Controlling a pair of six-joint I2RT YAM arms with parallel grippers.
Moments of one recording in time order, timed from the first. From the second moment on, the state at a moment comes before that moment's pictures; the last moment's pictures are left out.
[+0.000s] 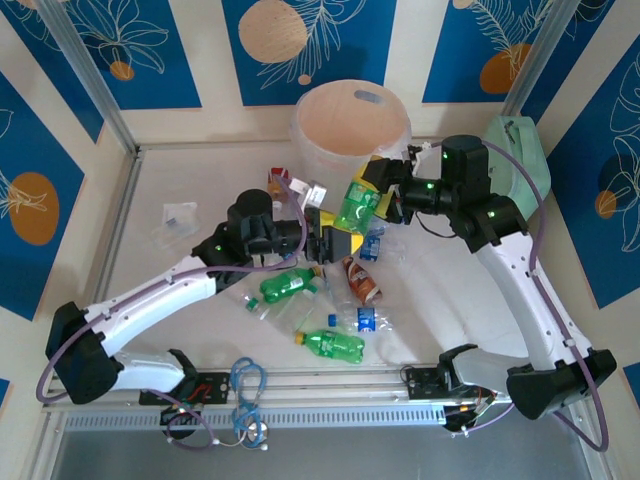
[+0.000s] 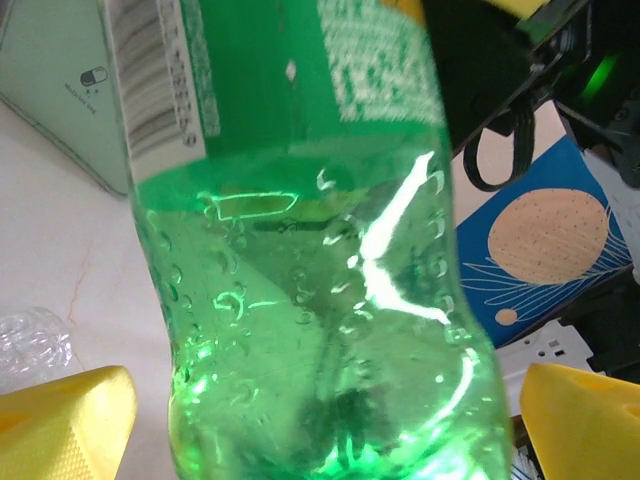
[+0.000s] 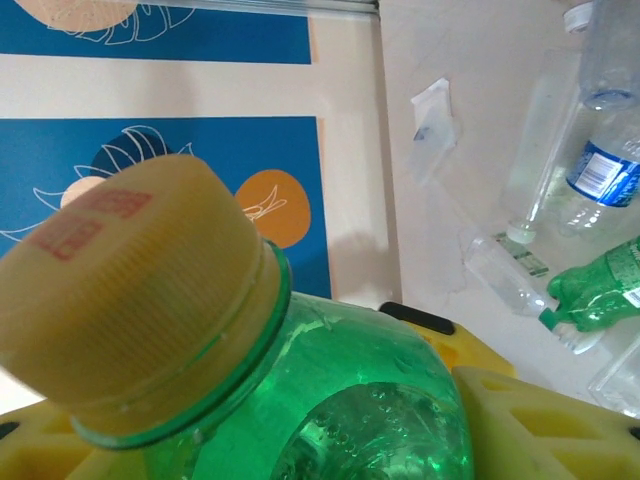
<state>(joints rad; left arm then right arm) -0.83 1.29 1.05 0.14 0.59 -0.63 0.33 1.18 1.39 -0.64 -0.74 1.19</state>
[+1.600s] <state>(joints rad) -0.75 1.53 1.77 -0.45 0.15 -0.35 0.17 0.92 1.26 -0.99 -0.54 1.01</state>
